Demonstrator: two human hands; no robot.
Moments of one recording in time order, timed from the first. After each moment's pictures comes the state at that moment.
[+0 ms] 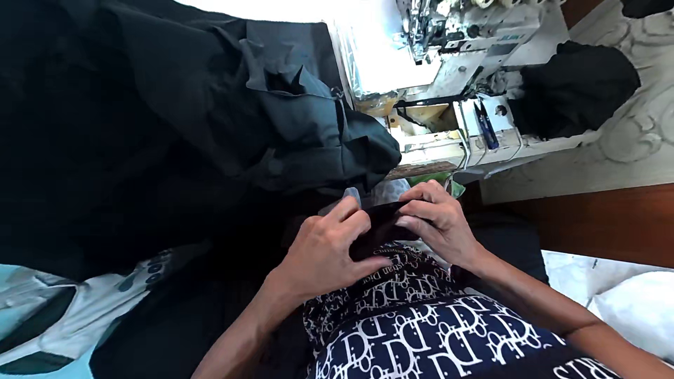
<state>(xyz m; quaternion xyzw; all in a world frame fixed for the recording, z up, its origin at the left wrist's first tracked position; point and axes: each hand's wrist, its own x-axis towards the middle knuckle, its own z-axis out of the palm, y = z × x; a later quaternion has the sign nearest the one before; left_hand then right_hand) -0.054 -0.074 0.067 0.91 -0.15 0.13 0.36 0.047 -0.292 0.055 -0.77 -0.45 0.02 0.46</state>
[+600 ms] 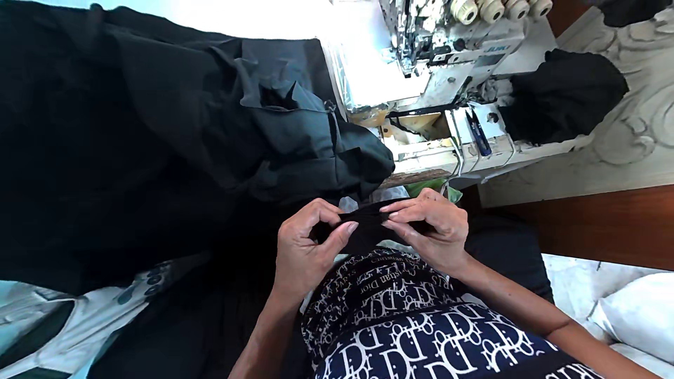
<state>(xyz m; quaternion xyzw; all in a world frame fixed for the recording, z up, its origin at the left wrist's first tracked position) -0.052 -0.075 0.055 0.76 -0.01 0.22 0.61 0.046 -0.270 0.053 -0.68 -0.43 -0.11 0.59</state>
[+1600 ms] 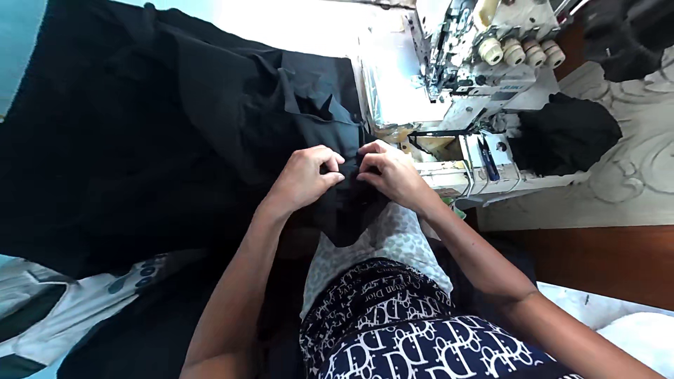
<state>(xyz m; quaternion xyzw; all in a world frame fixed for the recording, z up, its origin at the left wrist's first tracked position) 0.032 0.014 0.050 0.90 -0.01 0.04 0.43 0.130 -0.181 0.055 -0.82 -0.47 0.11 0.32</state>
